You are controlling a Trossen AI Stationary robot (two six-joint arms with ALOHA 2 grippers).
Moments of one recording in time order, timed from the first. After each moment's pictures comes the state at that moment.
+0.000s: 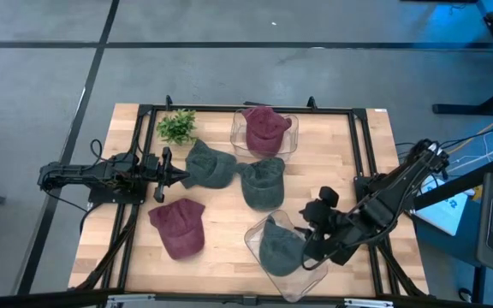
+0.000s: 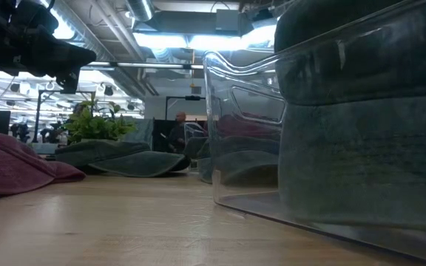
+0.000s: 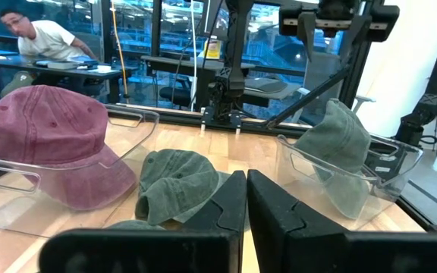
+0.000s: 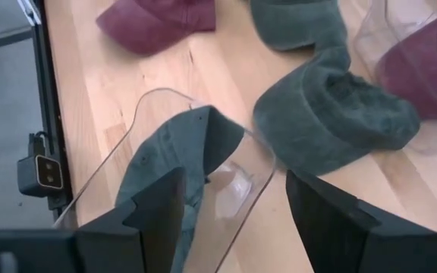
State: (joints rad) left arm 0.02 0.01 0.01 0.03 0.00 -0.14; right arm 0.72 1.50 1.51 -1.10 0.61 0.94
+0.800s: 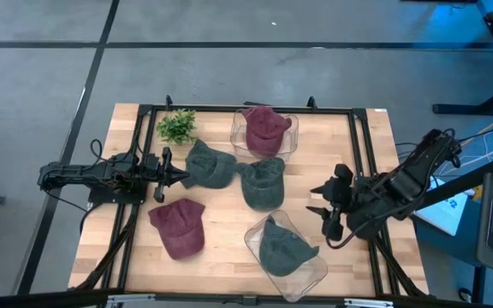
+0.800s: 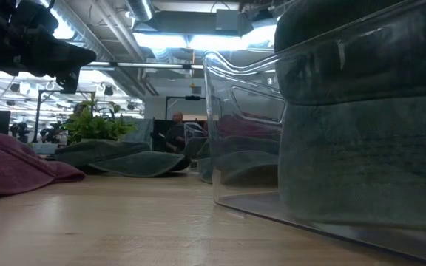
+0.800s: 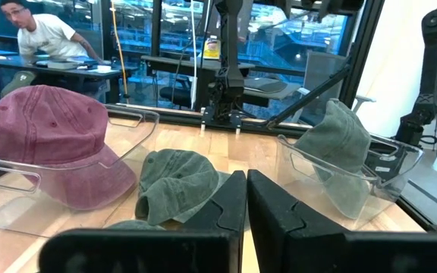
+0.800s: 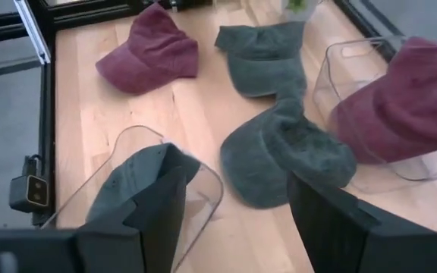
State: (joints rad) left arm 0.02 0.01 0.01 0.03 0.00 -0.14; right arm 0.69 1.31 1.51 -1.16 0.69 0.79
